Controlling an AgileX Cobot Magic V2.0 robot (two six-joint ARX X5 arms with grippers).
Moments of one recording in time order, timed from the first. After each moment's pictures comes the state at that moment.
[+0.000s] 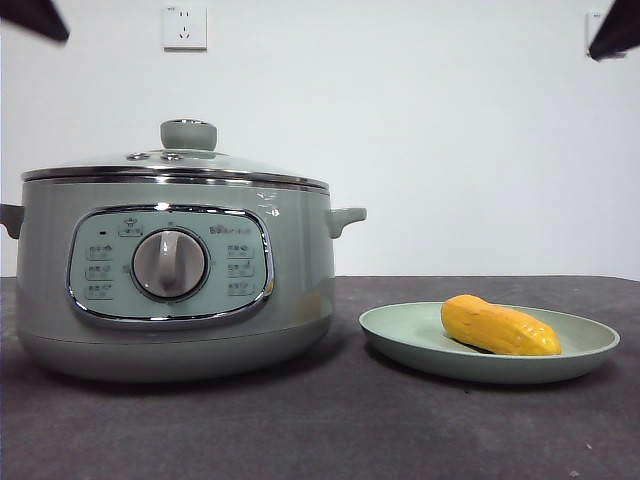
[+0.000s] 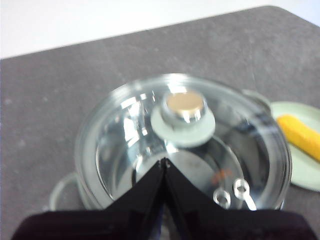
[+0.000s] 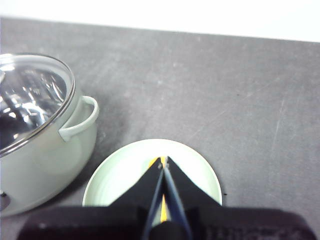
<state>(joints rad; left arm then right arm) -0.52 0.72 0.71 -0.39 -0.16 -0.08 0.48 0.64 0.62 -0.33 0.13 0.06</state>
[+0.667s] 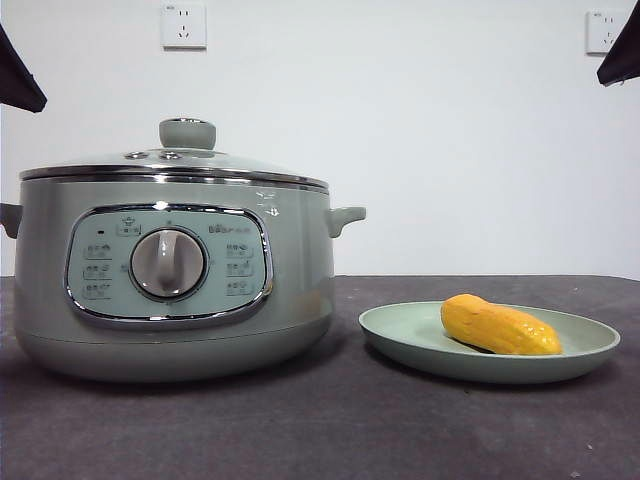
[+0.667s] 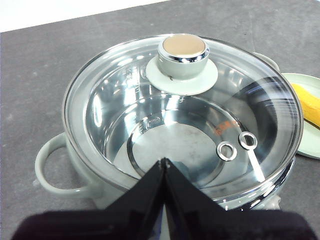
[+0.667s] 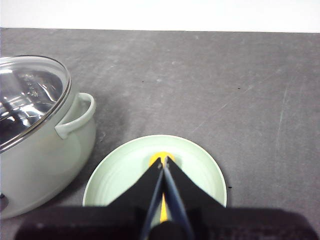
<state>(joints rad) -0.53 0.64 0.56 -0.35 -0.16 -0.08 0.48 0.61 0.56 -0.29 0.13 0.10</state>
